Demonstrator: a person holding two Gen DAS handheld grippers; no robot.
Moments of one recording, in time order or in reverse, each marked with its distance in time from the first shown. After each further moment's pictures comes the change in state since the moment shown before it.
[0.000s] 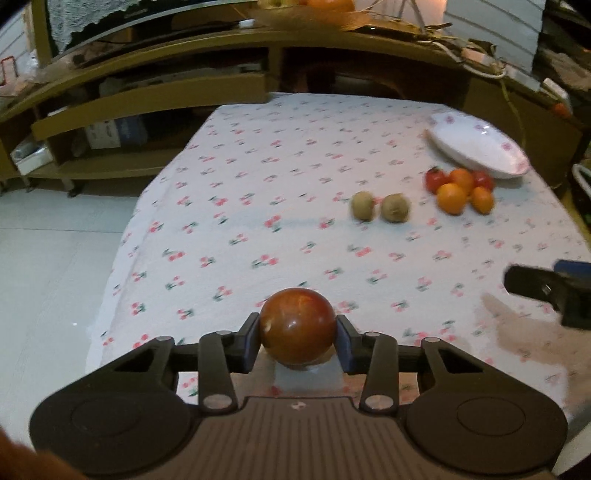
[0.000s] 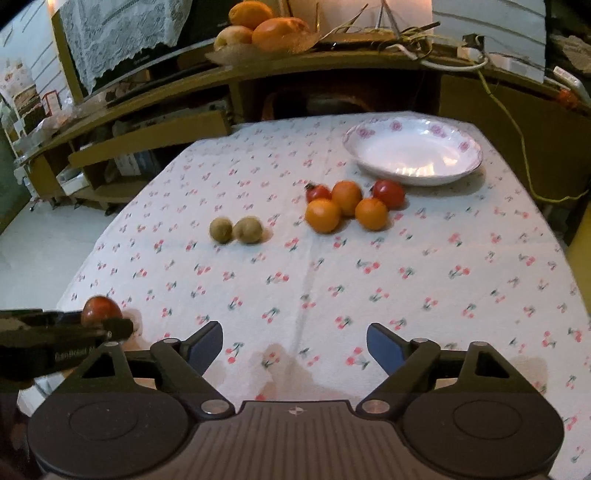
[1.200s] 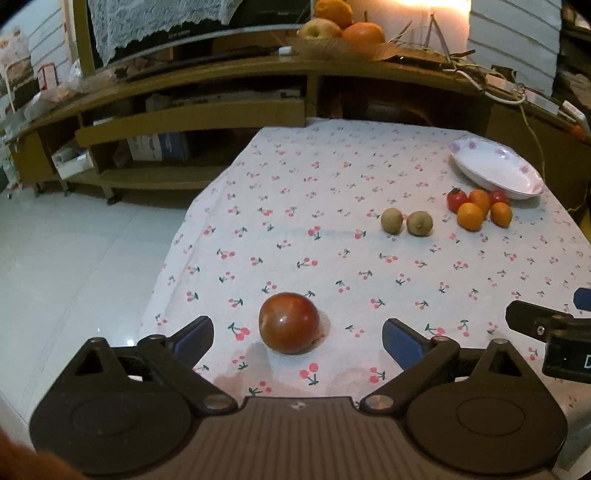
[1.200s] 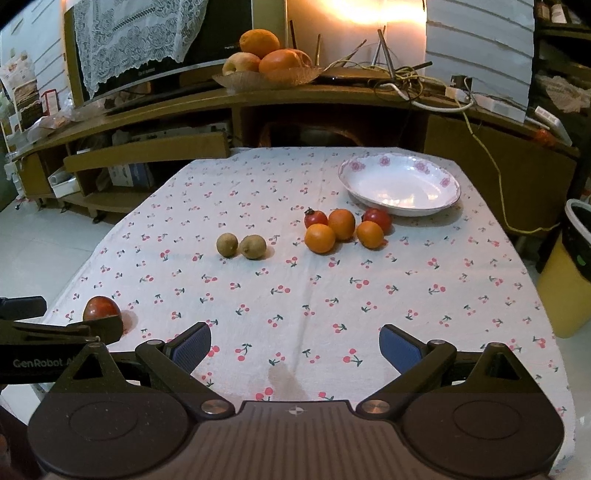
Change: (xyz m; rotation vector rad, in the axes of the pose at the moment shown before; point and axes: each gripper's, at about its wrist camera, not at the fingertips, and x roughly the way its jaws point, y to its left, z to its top) left arm -0.030 0.012 -0.026 -0.052 -0.093 0.114; right arm -0.023 0.028 -0.019 -0.048 -0.069 -0.079
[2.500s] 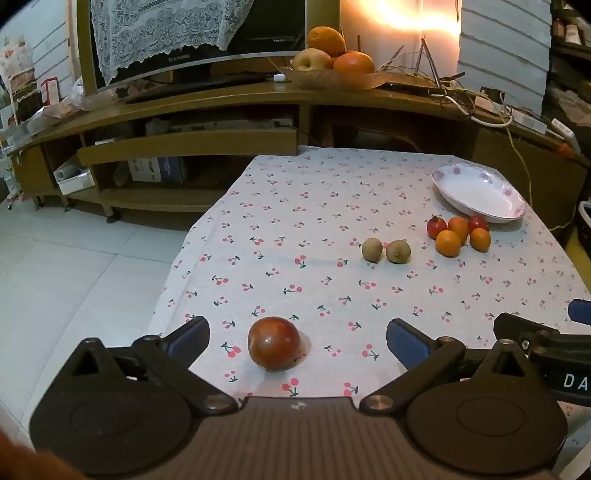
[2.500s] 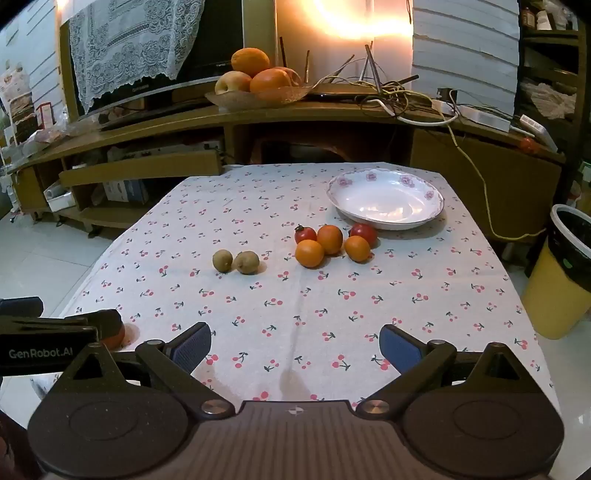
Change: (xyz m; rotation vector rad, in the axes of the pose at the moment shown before) left arm -0.033 -0.008 0.010 -0.012 -0.069 -0.027; right arm -0.023 0.000 0.002 0.014 -0.053 -0.032
